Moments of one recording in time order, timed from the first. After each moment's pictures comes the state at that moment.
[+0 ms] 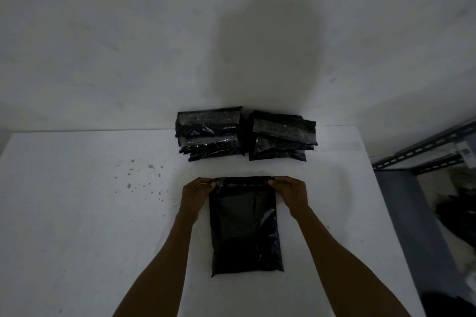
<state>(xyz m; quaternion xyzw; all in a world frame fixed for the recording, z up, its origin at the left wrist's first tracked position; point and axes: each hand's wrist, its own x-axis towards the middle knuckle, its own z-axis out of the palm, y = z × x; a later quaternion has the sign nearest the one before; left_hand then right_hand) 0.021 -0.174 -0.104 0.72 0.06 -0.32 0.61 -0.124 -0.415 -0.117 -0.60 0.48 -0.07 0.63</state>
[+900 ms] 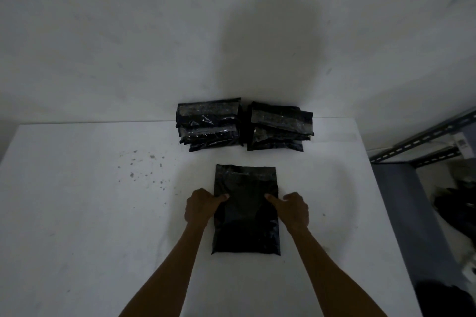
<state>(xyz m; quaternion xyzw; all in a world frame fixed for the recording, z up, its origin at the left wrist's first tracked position) -0.027 -0.171 -0.097 0.89 0.05 -0.34 0.31 -0.176 -0.365 -0.091 -0.70 0.58 0.11 0.39</state>
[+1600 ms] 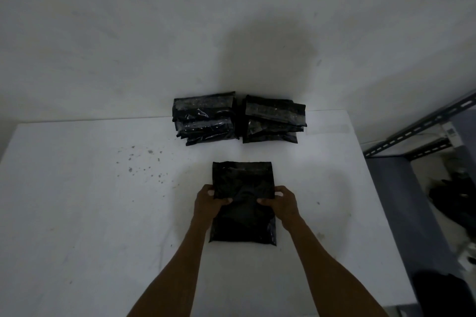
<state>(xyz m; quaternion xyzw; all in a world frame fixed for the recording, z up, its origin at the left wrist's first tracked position) -0.063 -0.168 -0.104 0.80 0.03 -0.36 0.47 -0.194 -0.357 -0.104 -0.61 0.52 0.02 0.60</state>
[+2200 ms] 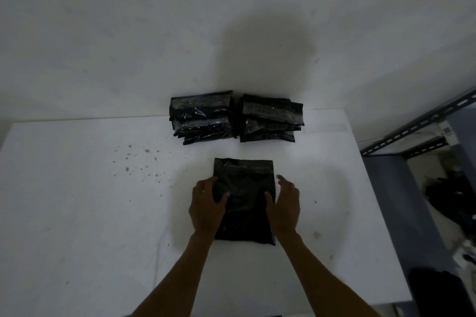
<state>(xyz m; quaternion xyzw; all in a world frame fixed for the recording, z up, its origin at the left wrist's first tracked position) -0.090 -0.172 -0.098 0.92 -0.14 -0.11 0.35 -0.205 -0.331 -0.097 -0.84 0.42 -0.15 0.30</state>
